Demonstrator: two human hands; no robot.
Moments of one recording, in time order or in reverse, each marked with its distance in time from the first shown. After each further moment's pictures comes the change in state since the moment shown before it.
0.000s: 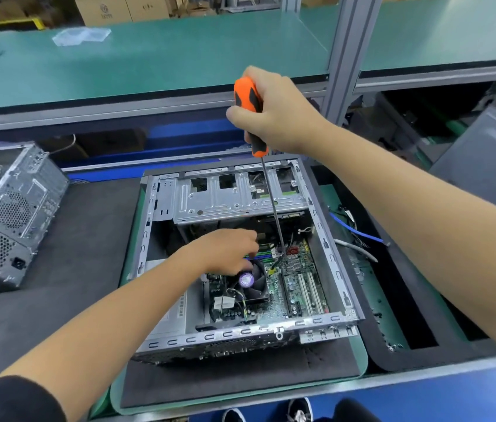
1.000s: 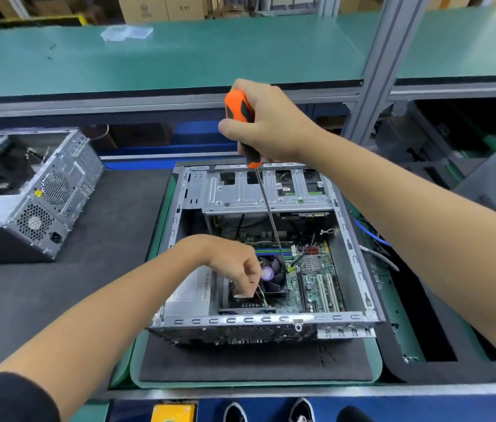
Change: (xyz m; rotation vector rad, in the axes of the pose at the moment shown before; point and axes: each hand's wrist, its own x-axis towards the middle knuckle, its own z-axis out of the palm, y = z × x) left_hand -0.052 0.007 -0.015 -0.755 -0.414 -0.020; right_hand 0.001 -0.040 0.039 0.061 -0.161 -0.049
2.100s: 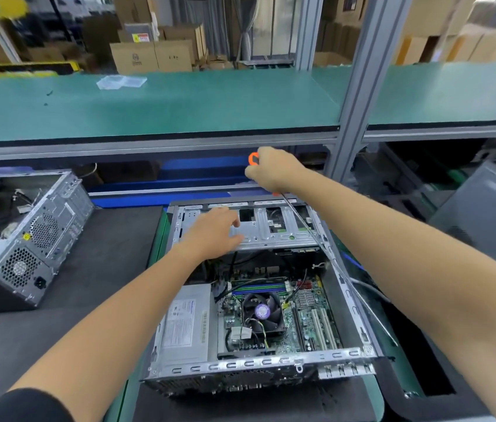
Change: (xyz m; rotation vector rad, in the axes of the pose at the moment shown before) left_hand 0.003 -0.032 -0.069 0.431 1.017 -0.175; right_hand 0.039 0.051 -0.003 -0.526 -0.012 0.496
